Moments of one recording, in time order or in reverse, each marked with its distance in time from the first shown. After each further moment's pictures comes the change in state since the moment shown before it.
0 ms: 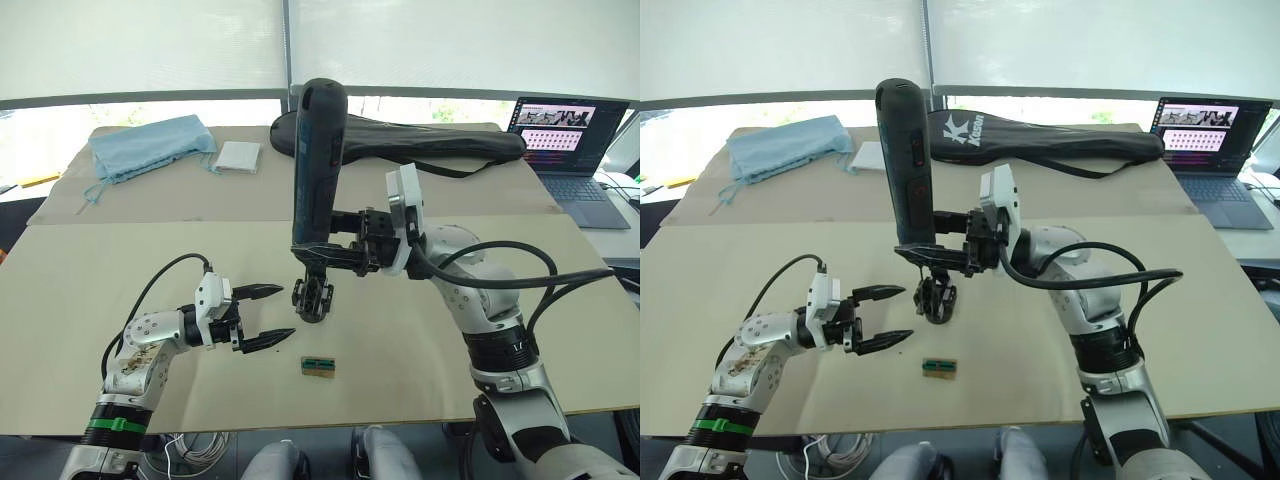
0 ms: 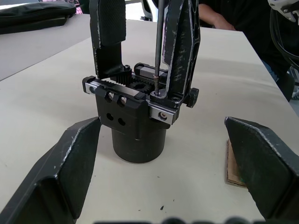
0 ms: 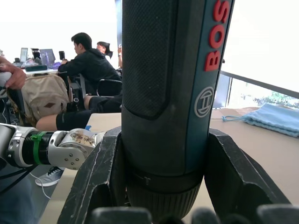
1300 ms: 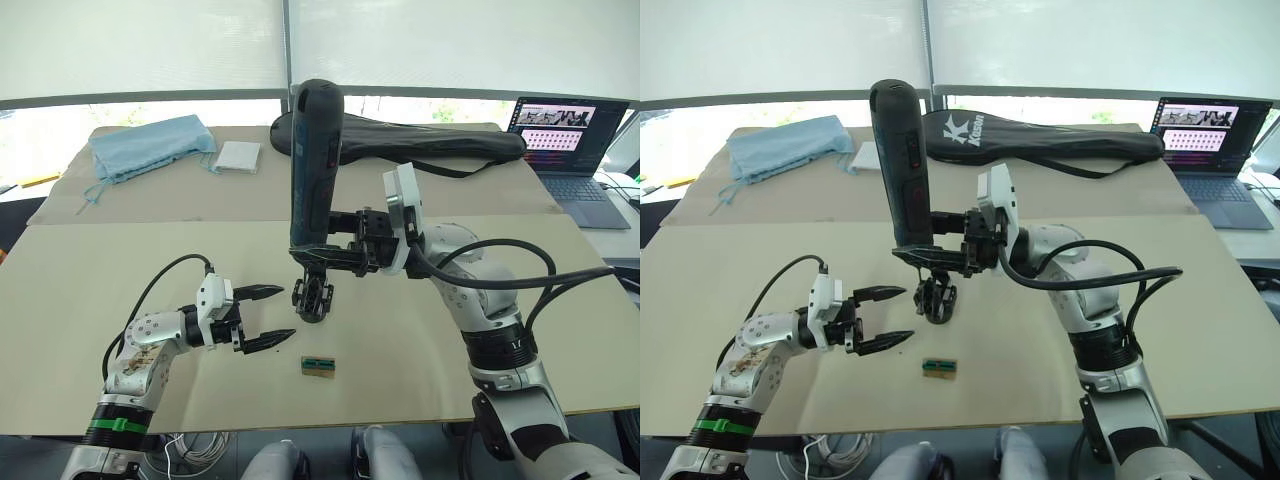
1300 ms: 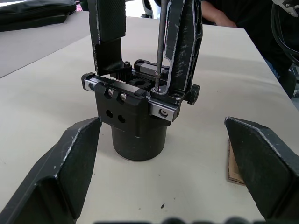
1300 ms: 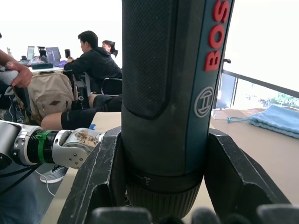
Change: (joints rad) left arm 0.001 -0.006 -0.001 0.000 0.015 0.001 0.003; right arm -0.008 0.007 0.005 0.005 -0.005 0.000 0.021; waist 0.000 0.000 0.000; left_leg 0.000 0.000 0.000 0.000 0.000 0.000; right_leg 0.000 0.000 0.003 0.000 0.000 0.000
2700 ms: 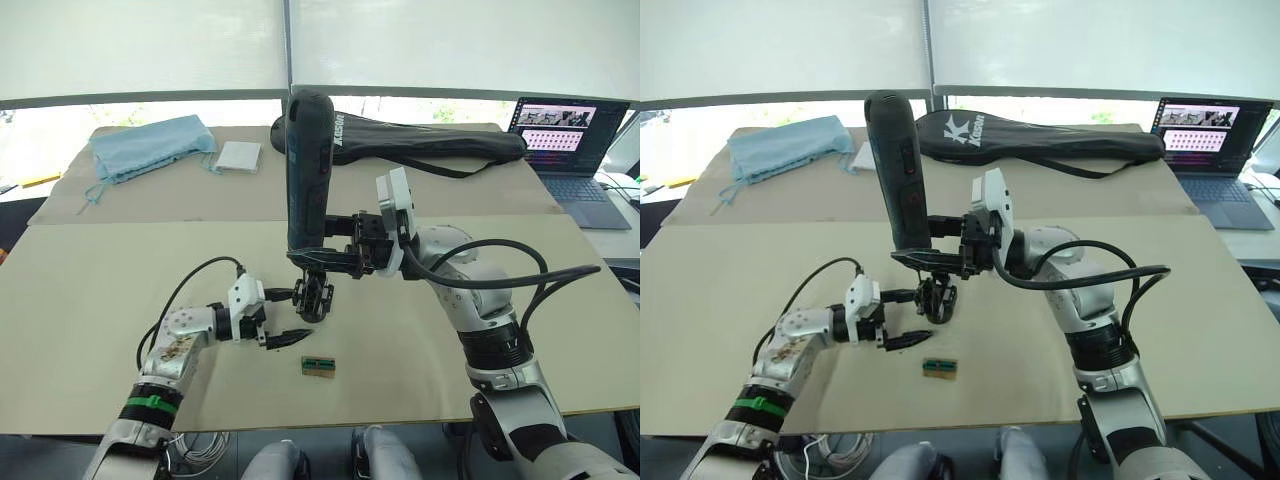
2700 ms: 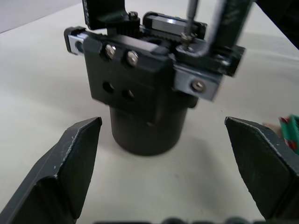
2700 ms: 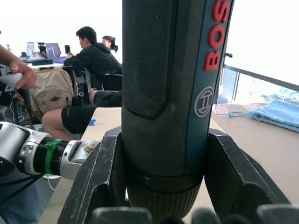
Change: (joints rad) left arm -0.165 -0.119 -0.112 0.272 0.150 -0.090 0.024; right arm -0.002 0.008 0.014 0.024 -0.028 -0.008 0.008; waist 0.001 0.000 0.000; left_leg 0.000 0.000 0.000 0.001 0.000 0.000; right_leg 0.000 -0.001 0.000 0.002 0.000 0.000
